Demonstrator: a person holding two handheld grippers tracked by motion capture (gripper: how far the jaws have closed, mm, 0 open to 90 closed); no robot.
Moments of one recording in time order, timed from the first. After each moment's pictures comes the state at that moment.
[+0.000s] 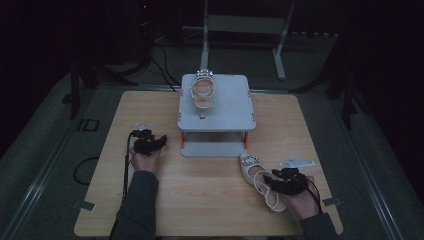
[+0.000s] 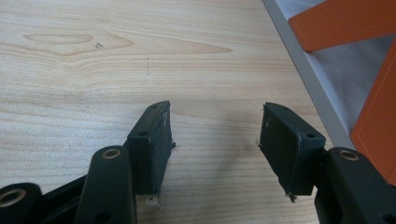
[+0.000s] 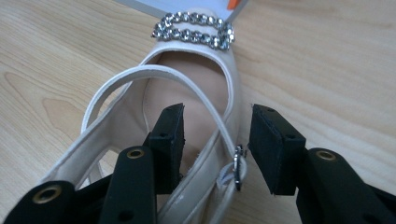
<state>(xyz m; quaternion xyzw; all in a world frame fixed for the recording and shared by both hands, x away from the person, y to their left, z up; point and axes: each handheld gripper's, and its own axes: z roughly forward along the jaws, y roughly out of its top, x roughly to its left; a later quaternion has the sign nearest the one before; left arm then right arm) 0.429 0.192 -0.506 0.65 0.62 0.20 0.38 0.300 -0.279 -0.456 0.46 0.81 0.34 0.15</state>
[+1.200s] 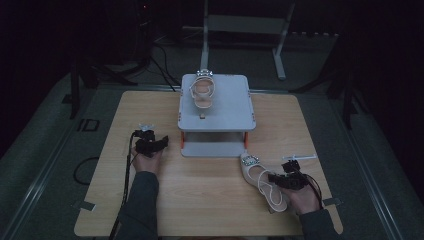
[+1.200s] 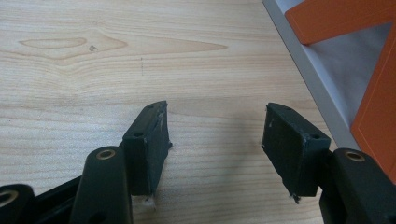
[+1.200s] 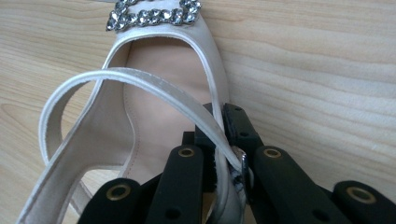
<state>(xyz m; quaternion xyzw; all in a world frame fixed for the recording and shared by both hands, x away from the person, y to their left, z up) 0.428 0.187 -0.506 0.66 0.62 0.21 0.37 0.315 -0.285 -0.460 0.56 0.76 0.31 0.07</state>
